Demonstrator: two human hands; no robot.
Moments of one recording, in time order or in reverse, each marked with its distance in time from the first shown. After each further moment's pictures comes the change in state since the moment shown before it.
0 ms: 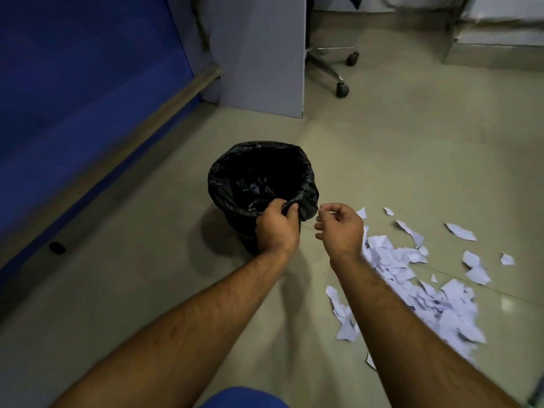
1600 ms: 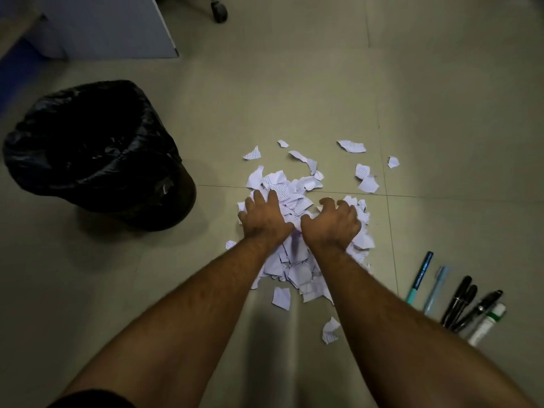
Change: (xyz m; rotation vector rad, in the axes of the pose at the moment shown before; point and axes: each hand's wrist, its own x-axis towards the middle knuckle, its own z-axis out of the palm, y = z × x) left_hand -0.113 -0.028 0.217 0.940 -0.627 0.281; right_hand 0.051 0.154 -0.208 -1.029 0.333 0.132
